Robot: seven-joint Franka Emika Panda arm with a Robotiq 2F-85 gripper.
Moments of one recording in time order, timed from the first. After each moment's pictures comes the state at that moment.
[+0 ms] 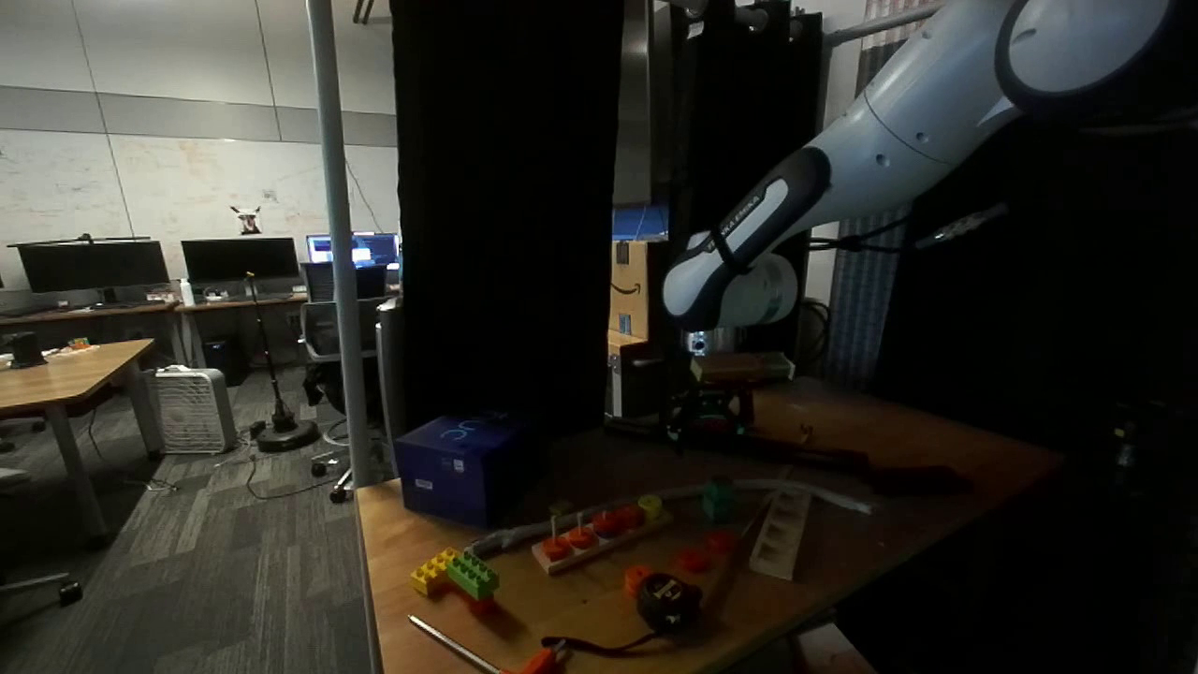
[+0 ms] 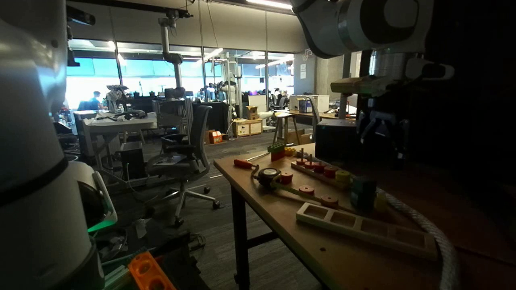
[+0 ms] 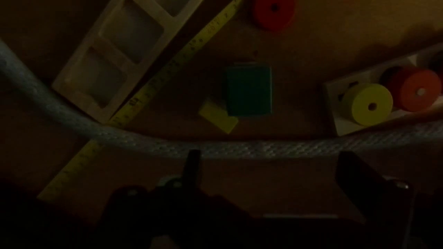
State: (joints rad) arm -0.13 0.20 -0.14 -2.09 0.07 2.28 0.23
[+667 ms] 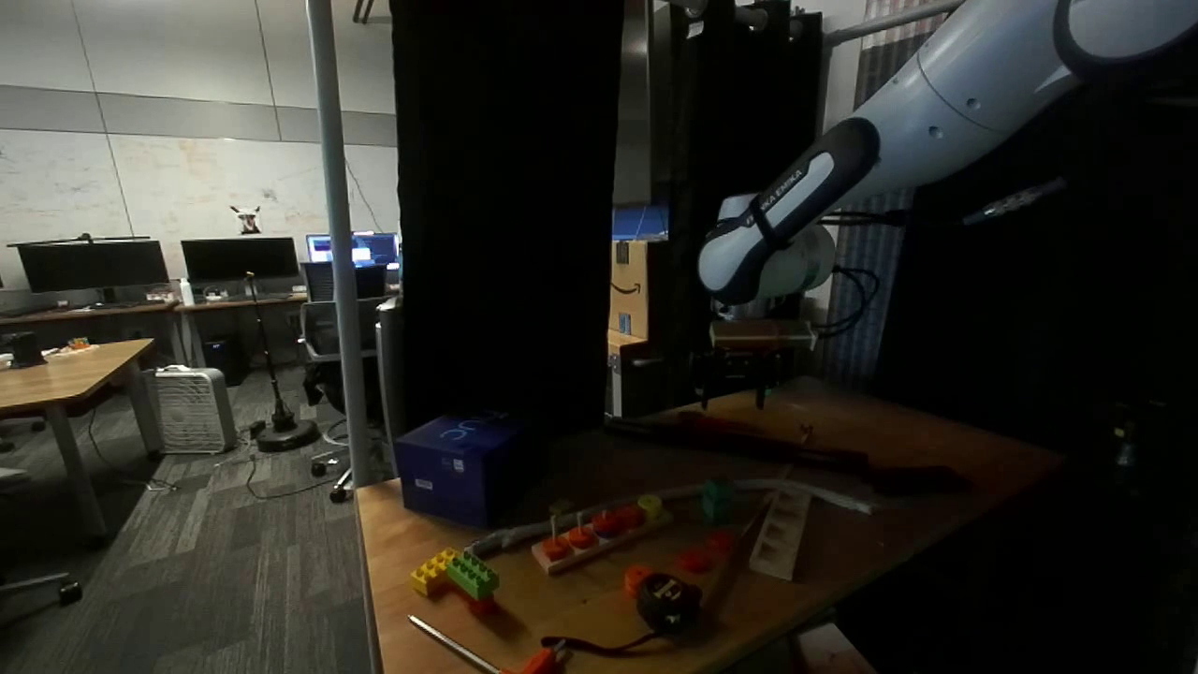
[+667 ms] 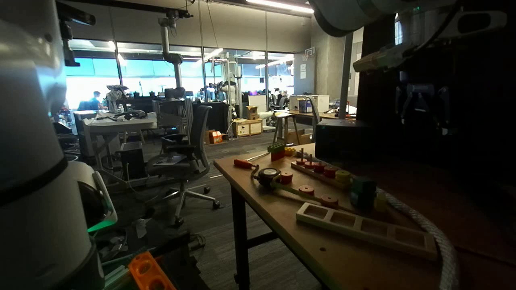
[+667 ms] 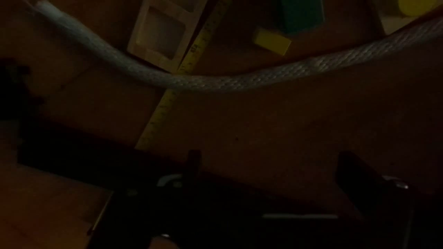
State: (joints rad) arm -0.14 0.10 -0.22 -2.12 -0.06 2.35 0.46
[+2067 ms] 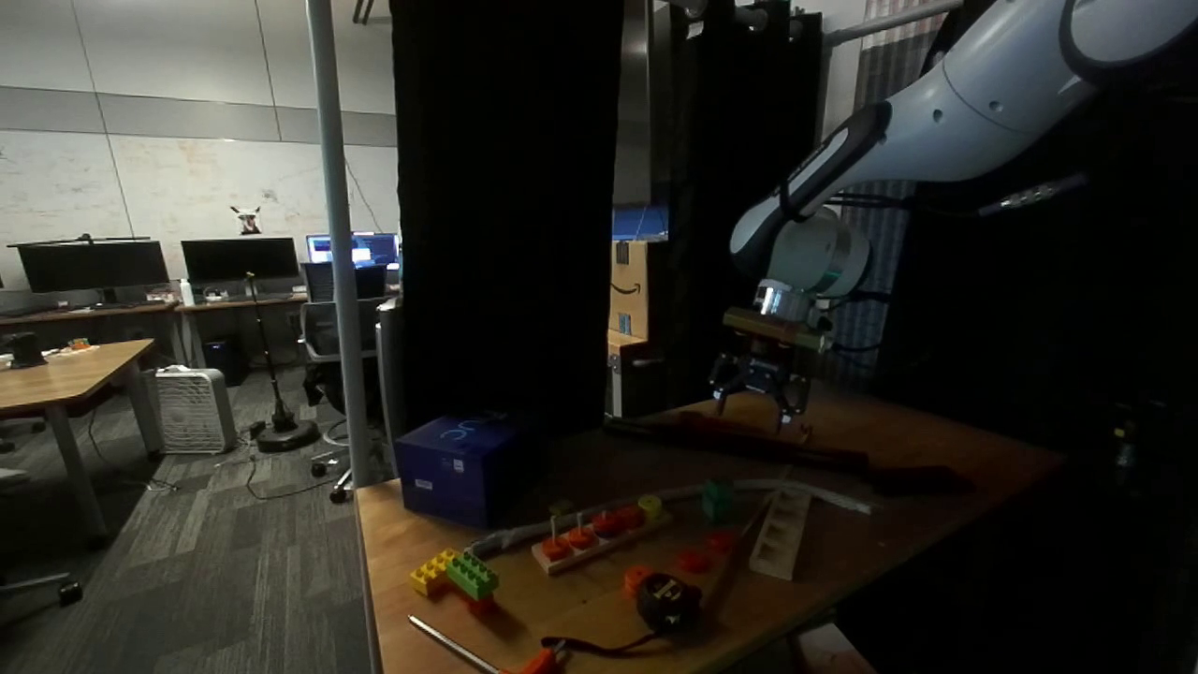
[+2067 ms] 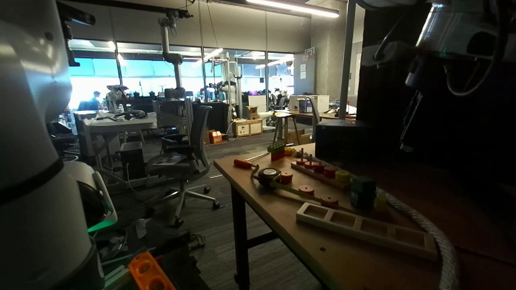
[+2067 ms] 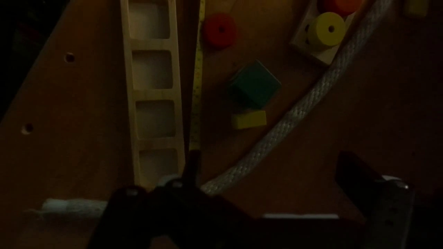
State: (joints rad) arm -0.23 0.09 -0.25 -2.14 0.39 2.15 0.57
